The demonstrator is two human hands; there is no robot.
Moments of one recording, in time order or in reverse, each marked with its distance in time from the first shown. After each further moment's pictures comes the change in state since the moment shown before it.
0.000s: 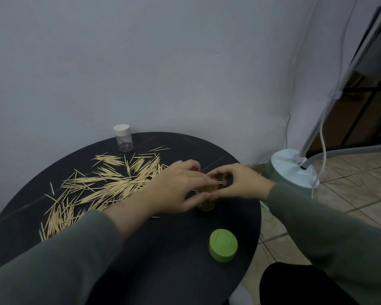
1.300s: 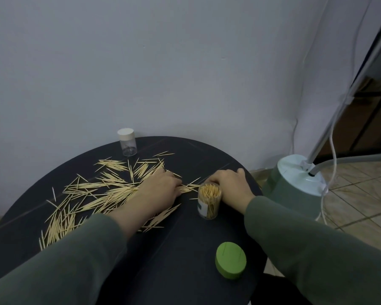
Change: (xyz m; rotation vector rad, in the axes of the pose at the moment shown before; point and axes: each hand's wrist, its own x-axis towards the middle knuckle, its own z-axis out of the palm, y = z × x) left_hand -0.008 -0.039 0.025 0.072 -0.400 -0.669; right_hand 0.054 0.014 0.036 -0.542 0.262 0.073
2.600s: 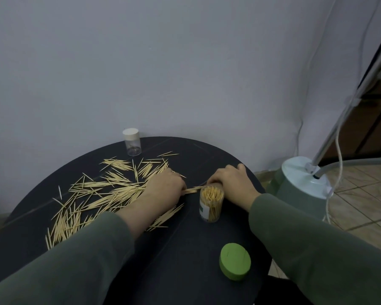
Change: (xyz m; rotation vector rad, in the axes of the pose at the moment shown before) left_hand 0.004 0.003 -0.004 0.105 -0.044 0.026; right_hand 0.006 0.001 -0.006 -0.076 0.000 -0.129
